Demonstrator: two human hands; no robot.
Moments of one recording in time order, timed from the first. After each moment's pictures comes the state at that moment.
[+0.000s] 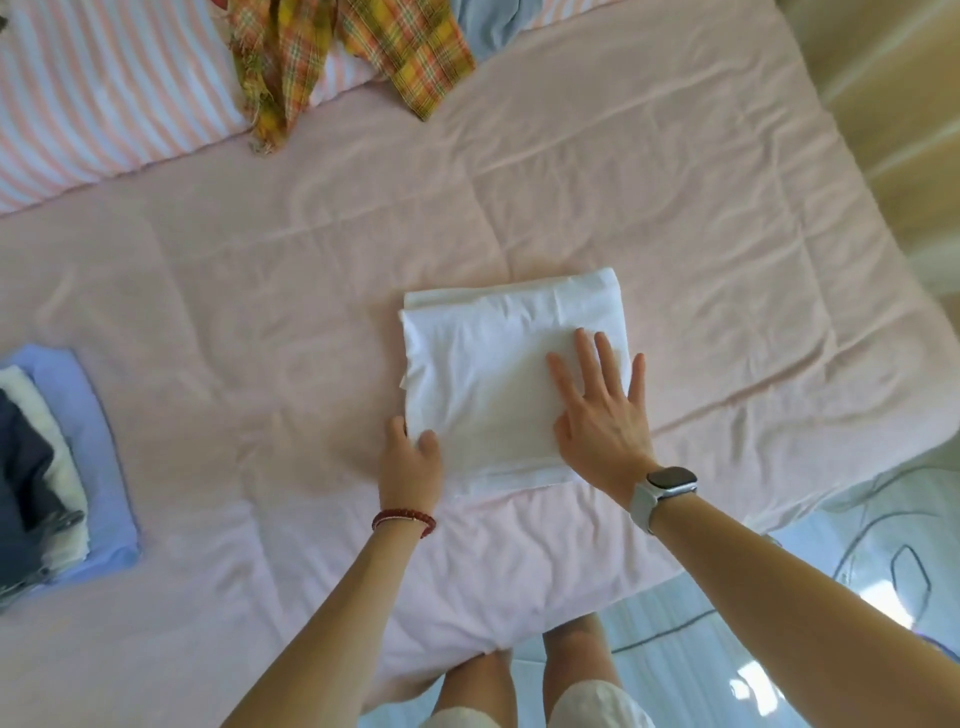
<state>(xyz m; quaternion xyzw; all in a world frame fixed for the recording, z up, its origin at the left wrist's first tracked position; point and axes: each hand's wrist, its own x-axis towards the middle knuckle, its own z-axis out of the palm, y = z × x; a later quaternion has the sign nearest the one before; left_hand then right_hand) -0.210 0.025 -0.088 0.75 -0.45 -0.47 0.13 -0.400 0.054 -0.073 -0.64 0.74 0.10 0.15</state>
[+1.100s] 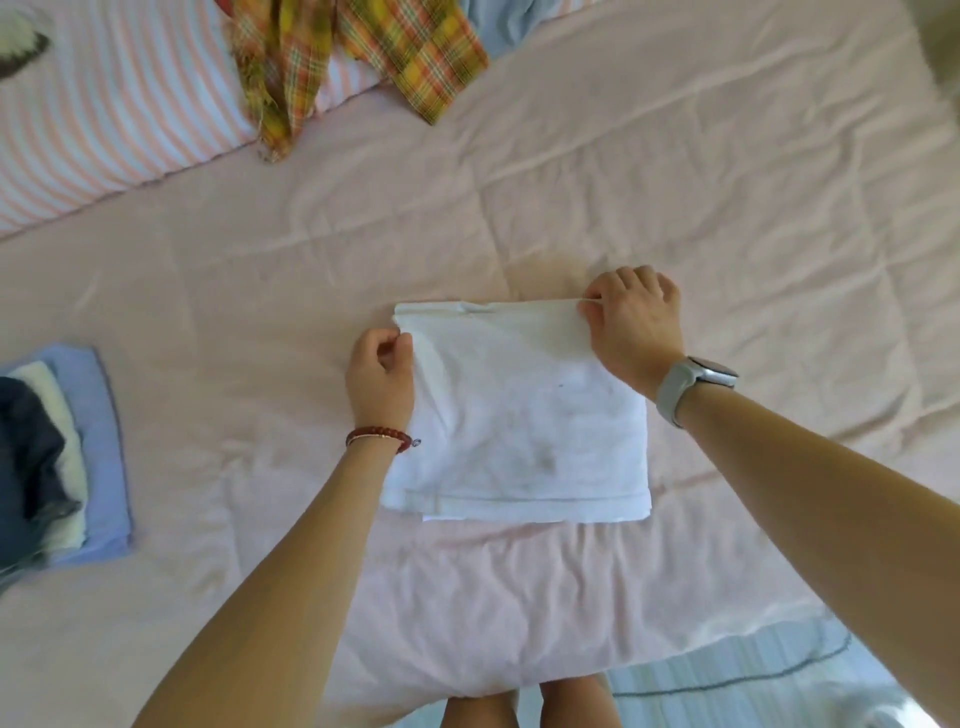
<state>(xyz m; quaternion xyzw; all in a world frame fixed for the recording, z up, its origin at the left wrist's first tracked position) -0.249 -0.067 -0.105 0.76 -0.48 -0.33 0.29 -0.485 -0.060 -0.097 -0.63 0.75 -0.06 0.19</state>
